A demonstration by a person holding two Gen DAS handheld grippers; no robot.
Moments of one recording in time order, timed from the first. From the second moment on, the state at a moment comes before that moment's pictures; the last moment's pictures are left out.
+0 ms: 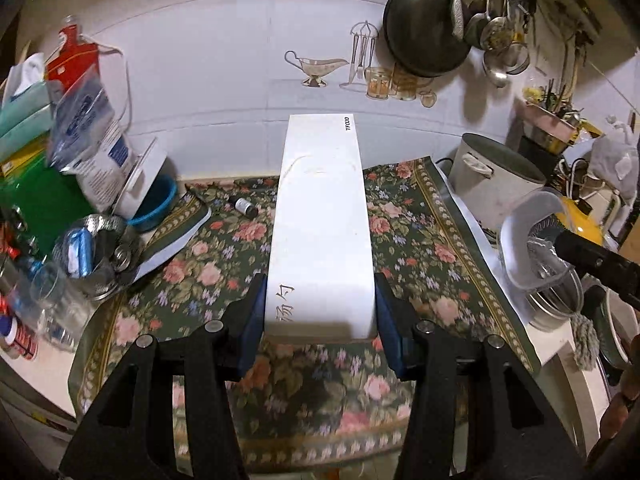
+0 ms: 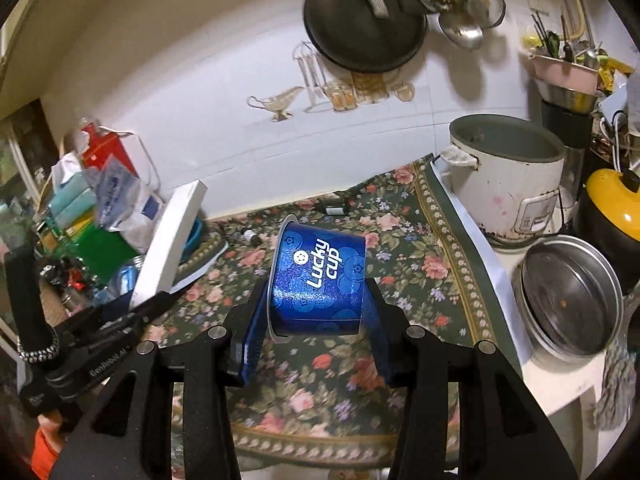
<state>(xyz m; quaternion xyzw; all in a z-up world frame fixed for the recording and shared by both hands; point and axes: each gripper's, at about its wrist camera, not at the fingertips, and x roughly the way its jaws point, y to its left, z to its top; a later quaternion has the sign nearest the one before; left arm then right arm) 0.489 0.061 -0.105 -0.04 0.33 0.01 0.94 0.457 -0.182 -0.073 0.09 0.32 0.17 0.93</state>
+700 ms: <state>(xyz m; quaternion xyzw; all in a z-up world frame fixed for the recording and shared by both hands) 0.263 0.129 -0.144 -0.02 0.37 -0.02 0.93 0.255 -0.108 -0.112 0.13 0.36 0.12 0.92</state>
